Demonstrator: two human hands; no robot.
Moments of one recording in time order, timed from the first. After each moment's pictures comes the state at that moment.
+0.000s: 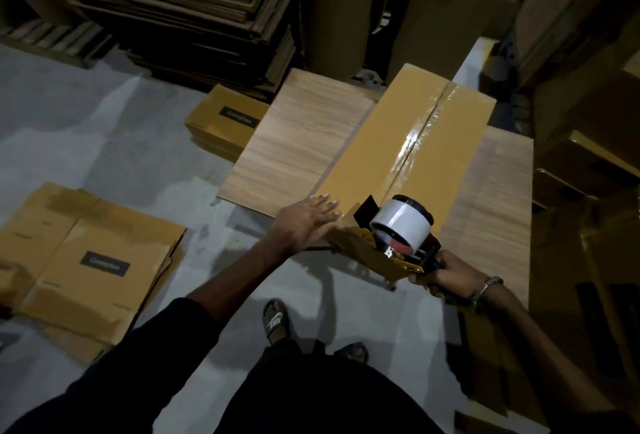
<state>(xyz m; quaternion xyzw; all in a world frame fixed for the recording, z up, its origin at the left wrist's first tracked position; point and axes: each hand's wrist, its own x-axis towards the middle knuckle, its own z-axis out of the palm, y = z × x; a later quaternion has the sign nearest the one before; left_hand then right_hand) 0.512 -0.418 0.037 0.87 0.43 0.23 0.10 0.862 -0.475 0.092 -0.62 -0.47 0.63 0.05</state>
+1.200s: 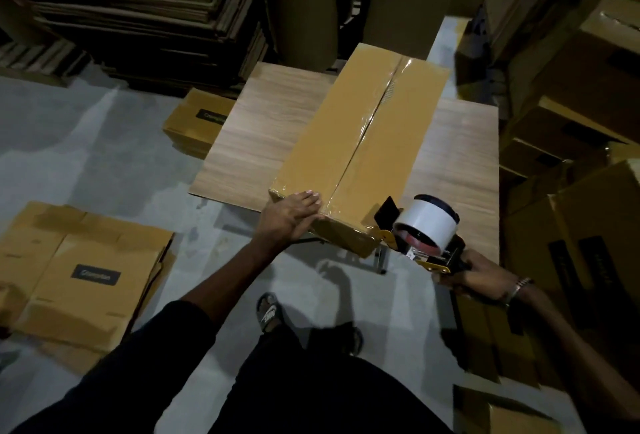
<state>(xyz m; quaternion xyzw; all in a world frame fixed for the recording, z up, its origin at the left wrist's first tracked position) 0.573 -0.446 0.011 0.83 0.47 0.28 0.10 0.985 -0.544 0.086 -0.62 -0.47 0.63 0.09</state>
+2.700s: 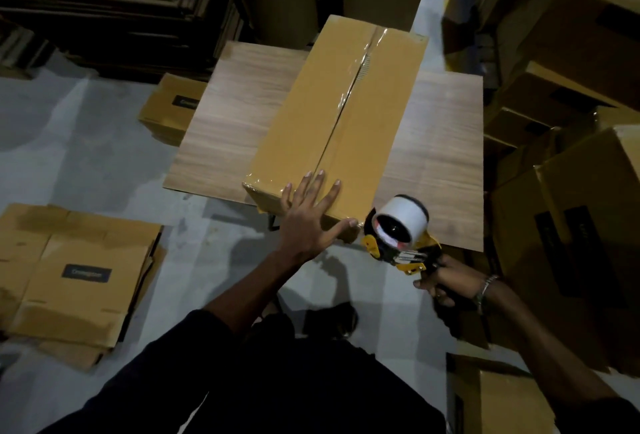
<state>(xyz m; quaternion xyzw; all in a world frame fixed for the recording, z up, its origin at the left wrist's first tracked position) 0.674 -0.478 0.006 0.80 0.57 0.20 0.04 0.997 -0.571 0.041 -0.66 -0.33 0.67 0.03</state>
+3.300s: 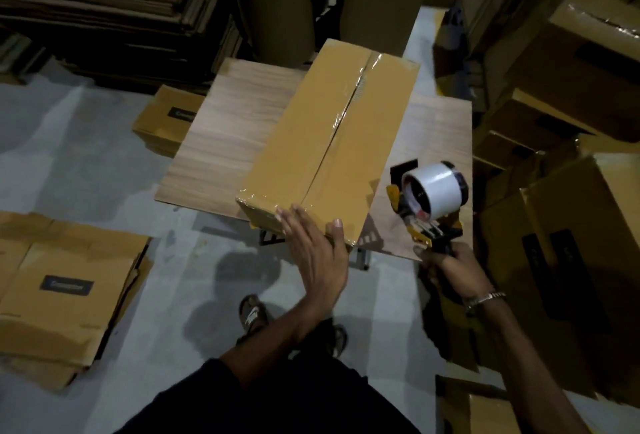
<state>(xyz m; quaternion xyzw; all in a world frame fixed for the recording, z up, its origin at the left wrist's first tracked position) 0.747 -0.520 0.036 0.54 0.75 0.28 0.26 0.976 -0.544 0.091 -0.70 -0.30 0.56 0.32</state>
